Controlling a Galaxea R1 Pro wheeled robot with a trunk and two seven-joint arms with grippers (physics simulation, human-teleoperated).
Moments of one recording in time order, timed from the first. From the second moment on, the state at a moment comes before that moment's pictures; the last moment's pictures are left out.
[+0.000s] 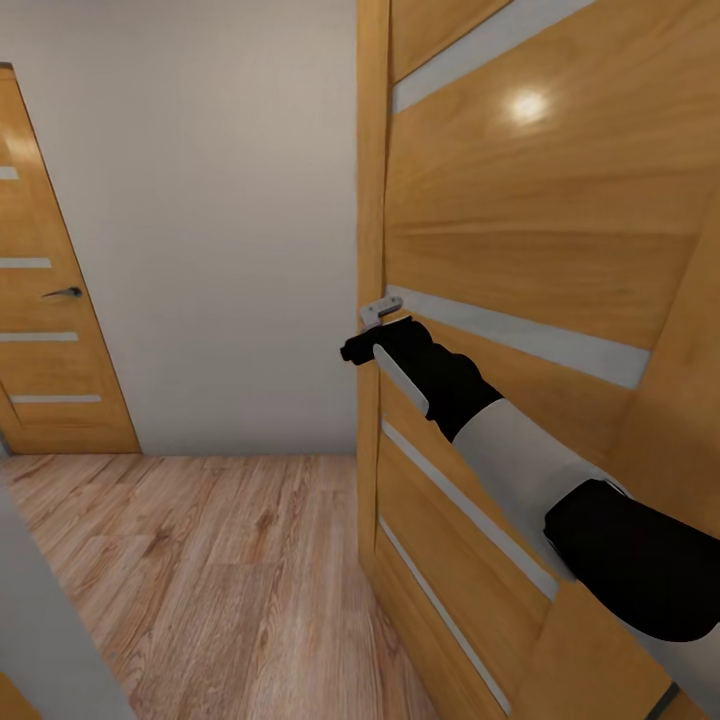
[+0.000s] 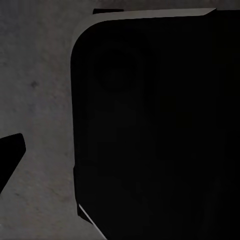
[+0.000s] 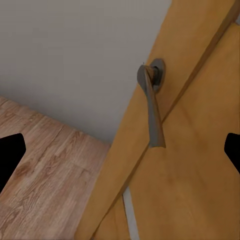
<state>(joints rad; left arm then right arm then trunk) 0.00 0.00 0.01 -0.04 0.01 -0.02 0.00 -1.35 0.17 0.62 -0.76 -0.35 0.75 -0.18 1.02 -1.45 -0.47</state>
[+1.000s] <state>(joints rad) 0.00 0.00 0.01 -0.04 0.01 -0.02 0.00 -1.35 0.17 0.63 -0.67 -0.36 0.73 -0.40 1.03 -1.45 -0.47</state>
